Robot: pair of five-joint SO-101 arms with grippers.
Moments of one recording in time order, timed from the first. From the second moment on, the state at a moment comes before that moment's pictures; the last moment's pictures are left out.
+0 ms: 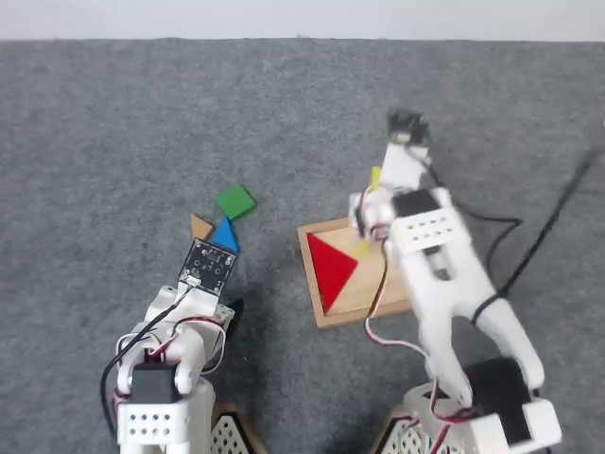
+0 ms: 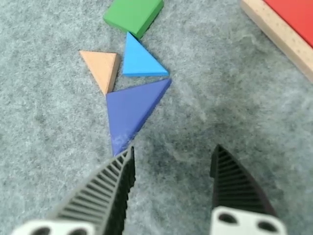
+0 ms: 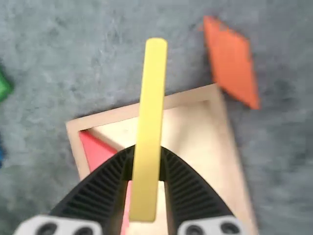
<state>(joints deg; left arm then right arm) -6.8 -103.2 96.7 72.2 -16.7 -21.9 -10.9 32.9 51.6 -24.0</state>
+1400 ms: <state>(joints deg) -6.6 -103.2 96.7 72.2 -16.7 -3.0 -23.4 43.9 54.2 -1.5</state>
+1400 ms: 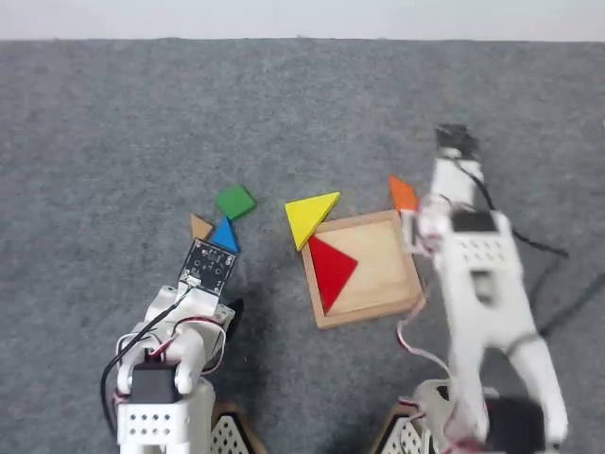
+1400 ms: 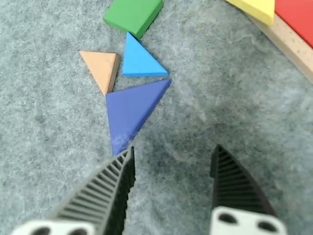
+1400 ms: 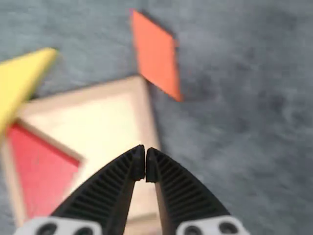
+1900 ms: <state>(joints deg) -12.7 -103.2 96.7 62.2 -28.5 12.7 -33.1 66.1 45.6 11.6</state>
